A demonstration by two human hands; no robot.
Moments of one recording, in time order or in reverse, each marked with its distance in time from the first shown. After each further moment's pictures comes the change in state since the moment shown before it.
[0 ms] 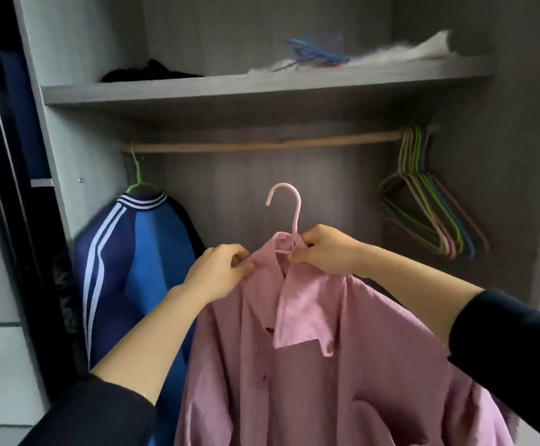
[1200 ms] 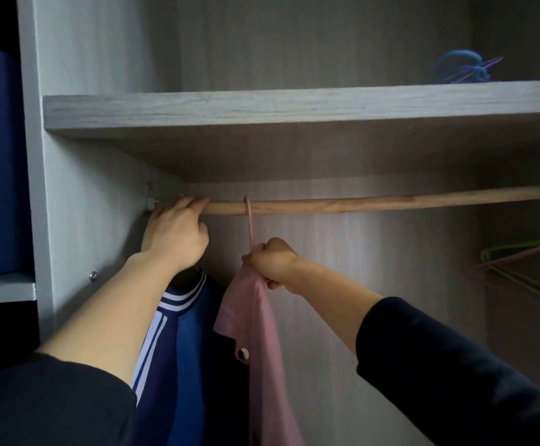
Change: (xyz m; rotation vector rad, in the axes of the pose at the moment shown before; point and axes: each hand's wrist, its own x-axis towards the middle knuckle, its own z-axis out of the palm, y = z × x) left_hand 0.264 -0.207 -0.170 0.397 0.404 0.137; right_hand 0.362 -0.153 0.104 0.365 0.196 0.122
